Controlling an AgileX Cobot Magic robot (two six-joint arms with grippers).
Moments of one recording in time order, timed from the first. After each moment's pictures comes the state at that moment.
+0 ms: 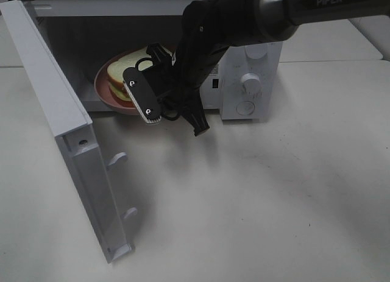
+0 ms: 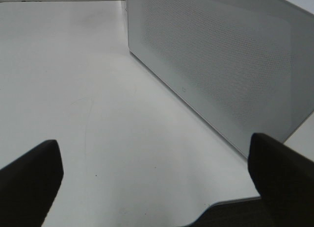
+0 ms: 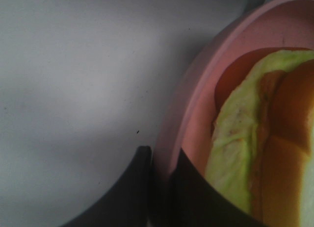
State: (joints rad) left arm -0.08 0.00 -0.52 -0.09 1.08 0.05; right arm 0.65 2.15 -1.59 0.01 0.48 -1.54
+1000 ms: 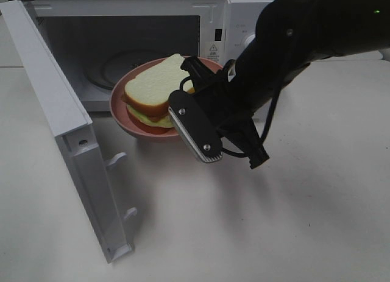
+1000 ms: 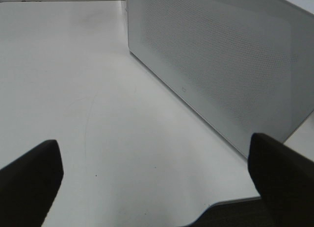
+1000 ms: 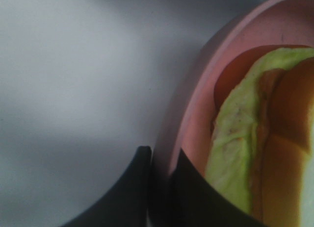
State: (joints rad) left arm -0.08 0.00 -0.52 -0.09 1.08 0.05; right arm 0.65 1.75 -1.07 0.11 0.39 -1.69
